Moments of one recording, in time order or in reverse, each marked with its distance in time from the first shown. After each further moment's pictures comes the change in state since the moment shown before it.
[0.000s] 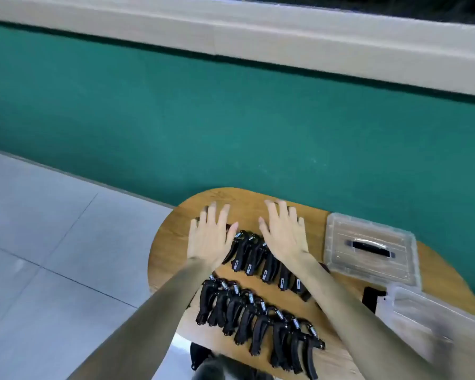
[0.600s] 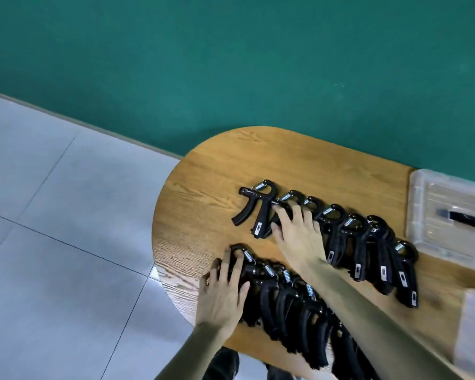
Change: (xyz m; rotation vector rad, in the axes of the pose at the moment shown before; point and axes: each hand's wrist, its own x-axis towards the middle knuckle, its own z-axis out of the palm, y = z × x) left_hand -0.094 -0.114 0.273 -0.191 -0.385 -0.029; right_hand 0.012 -0.060 0.255 -0.051 -0.262 0.046
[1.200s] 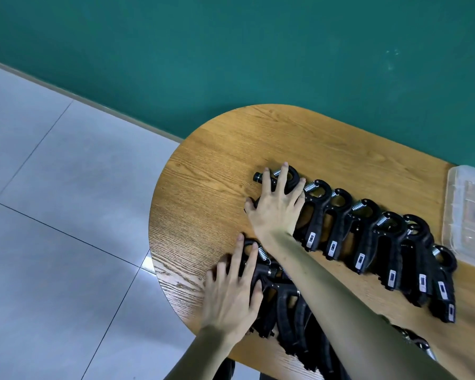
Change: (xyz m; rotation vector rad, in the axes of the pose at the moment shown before) left_hand 0.018 -0.018 0.033 -0.048 0.208 0.079; right_hand 0.069 -0.085 0.061 -0.023 0.059 0.181
